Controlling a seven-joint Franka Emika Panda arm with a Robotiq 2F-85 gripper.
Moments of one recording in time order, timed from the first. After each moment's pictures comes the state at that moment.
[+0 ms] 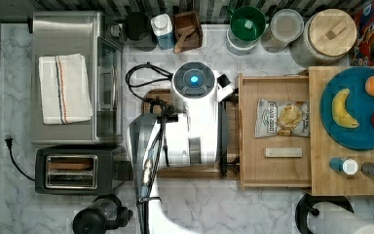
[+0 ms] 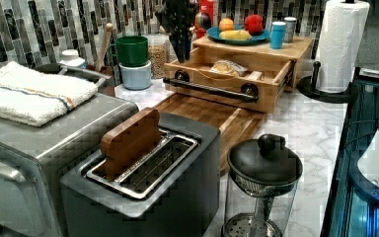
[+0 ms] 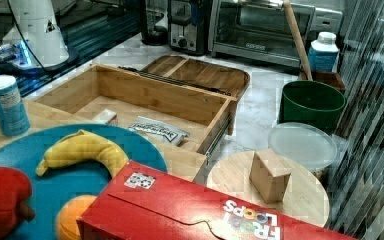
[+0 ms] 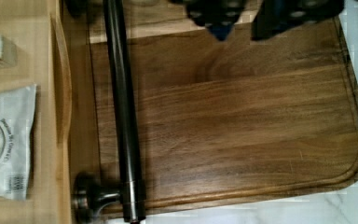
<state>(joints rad) -0.03 0.08 0.09 -2.06 -0.01 0.42 -0.58</state>
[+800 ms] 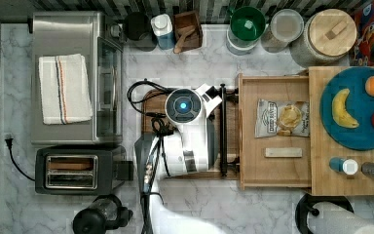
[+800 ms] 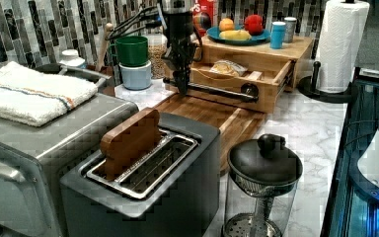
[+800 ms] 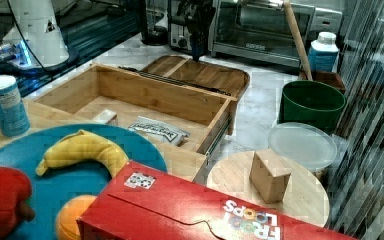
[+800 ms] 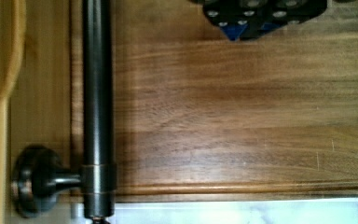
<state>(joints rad) -0.03 0.15 0.12 -2.24 -0.10 0.77 -0.58</state>
